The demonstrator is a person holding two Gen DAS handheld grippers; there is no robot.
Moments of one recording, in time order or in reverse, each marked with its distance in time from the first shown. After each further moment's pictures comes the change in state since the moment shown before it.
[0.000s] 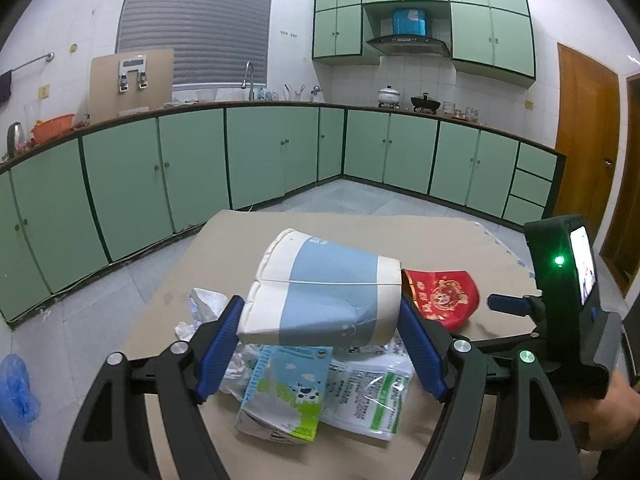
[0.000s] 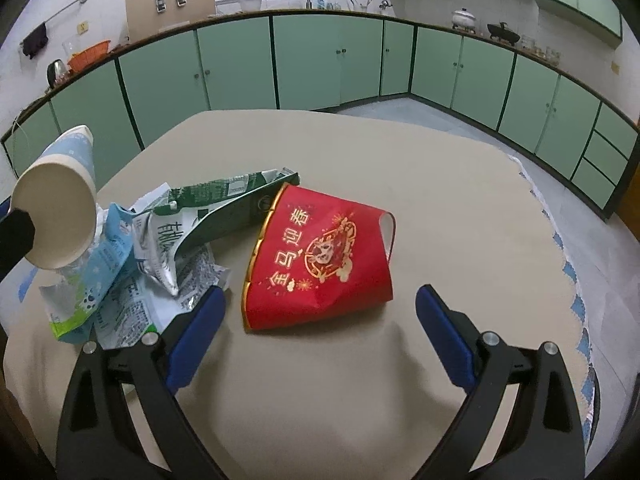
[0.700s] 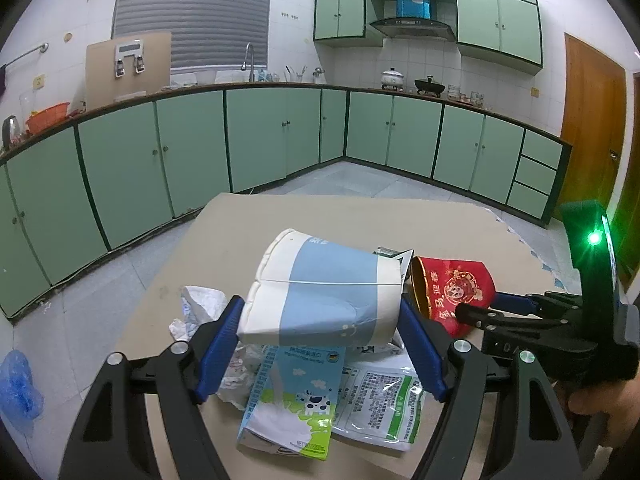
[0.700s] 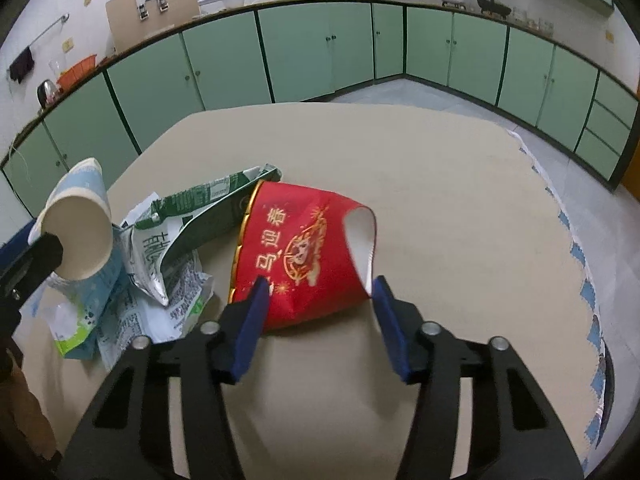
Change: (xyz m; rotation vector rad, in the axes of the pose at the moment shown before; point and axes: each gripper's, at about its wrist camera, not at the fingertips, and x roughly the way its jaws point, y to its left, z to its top) left arm 0.021 0.004 0.004 -0.002 0.067 0.003; right arm 0.005 -0.021 0.007 0.099 0.053 0.065
